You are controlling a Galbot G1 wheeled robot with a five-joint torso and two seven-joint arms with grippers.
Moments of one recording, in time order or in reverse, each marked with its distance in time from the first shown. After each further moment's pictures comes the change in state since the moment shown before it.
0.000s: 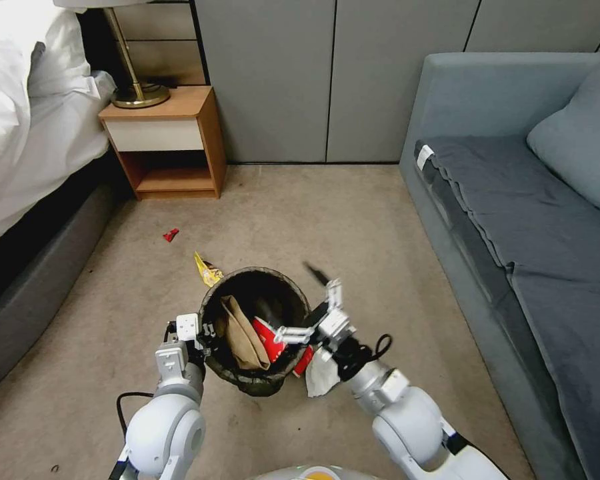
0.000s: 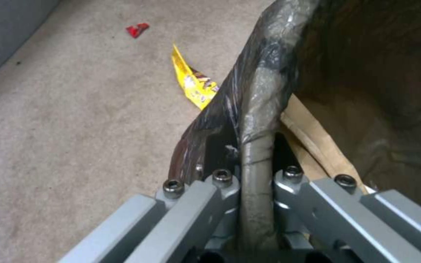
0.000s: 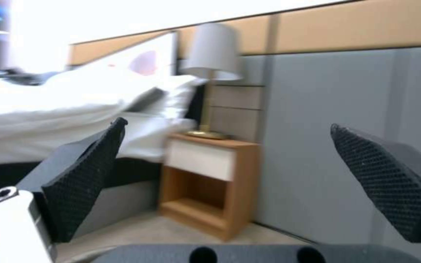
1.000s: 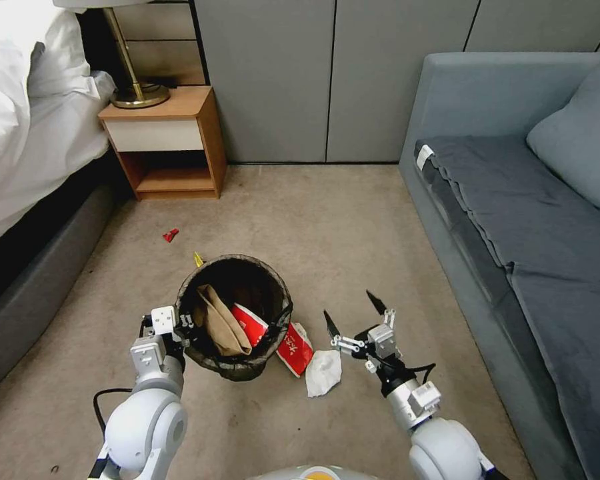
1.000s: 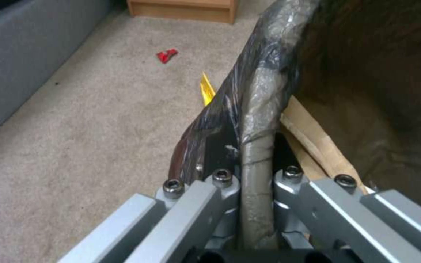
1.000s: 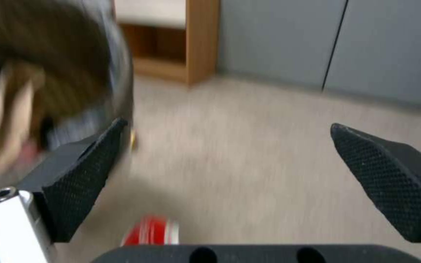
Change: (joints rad) left arm -0.008 0.005 -0.072 -0.017 -0.014 -0.029 -0.003; right arm -0.034 -0.183 0.030 -0.203 0.231 -0.225 0.081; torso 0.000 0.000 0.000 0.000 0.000
